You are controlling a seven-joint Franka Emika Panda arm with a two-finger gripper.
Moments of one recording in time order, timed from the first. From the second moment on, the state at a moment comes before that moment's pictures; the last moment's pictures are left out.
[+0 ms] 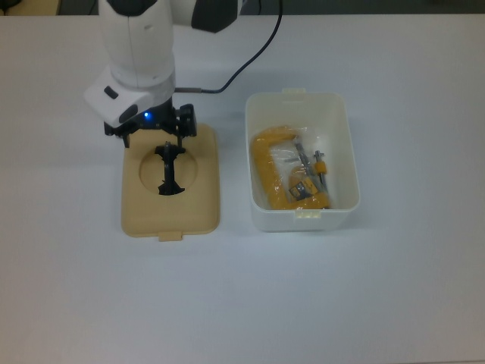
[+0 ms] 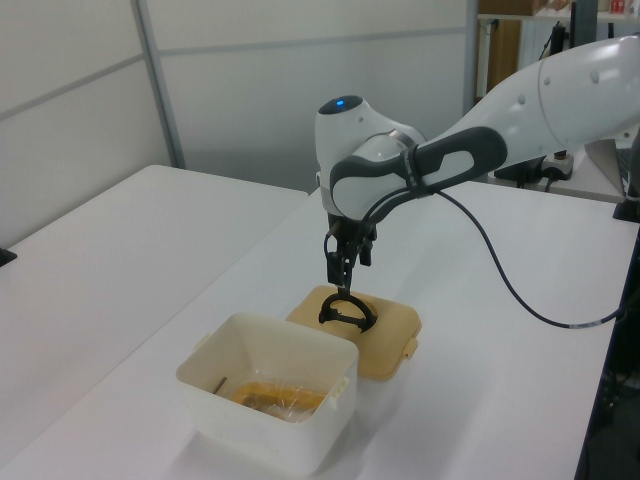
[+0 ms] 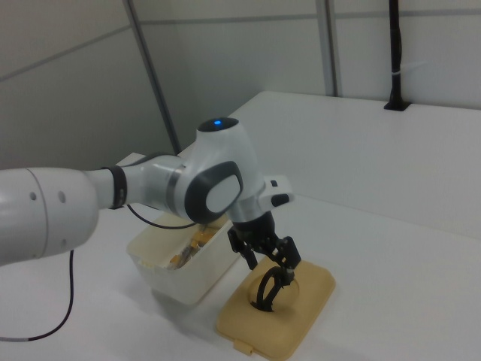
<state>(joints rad) -0.05 0.28 0.01 -1.77 -0.10 2.10 -0.09</state>
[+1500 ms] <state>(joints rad) -0.01 0.33 0.01 -1.79 -0.12 2.15 -0.09</state>
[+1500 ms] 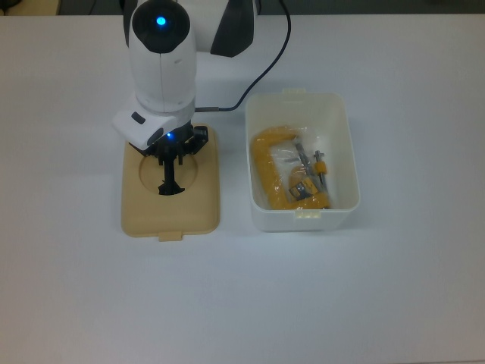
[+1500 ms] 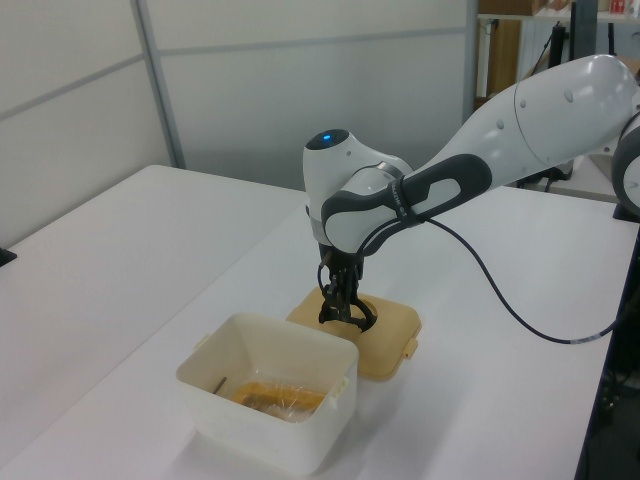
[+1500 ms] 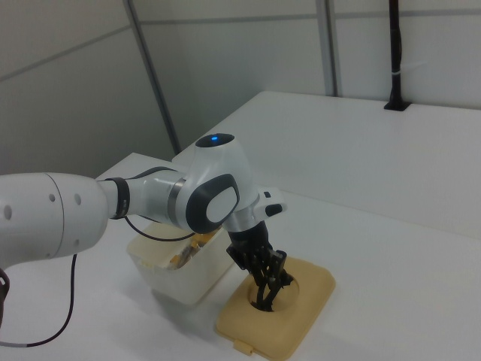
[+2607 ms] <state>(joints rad) -0.15 0.08 0.01 -1.68 0.01 1.79 -0.23</state>
